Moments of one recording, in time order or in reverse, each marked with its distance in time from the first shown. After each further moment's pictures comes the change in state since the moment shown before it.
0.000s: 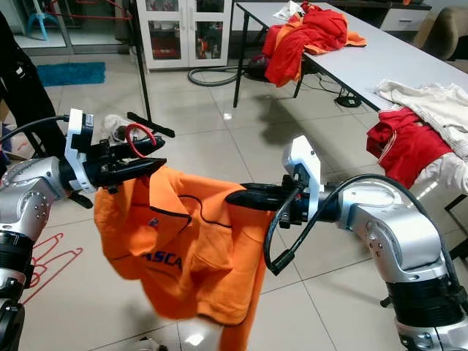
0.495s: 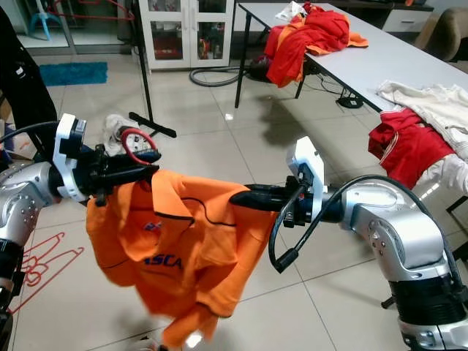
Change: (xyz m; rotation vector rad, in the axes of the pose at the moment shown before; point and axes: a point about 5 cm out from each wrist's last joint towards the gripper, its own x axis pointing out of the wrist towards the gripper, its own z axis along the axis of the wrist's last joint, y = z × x) left arm -0.012 -0.009 -0.002 -0.079 0.026 -0.065; right arm -0.005 -0.004 -0.005 0.050 0.004 -0.006
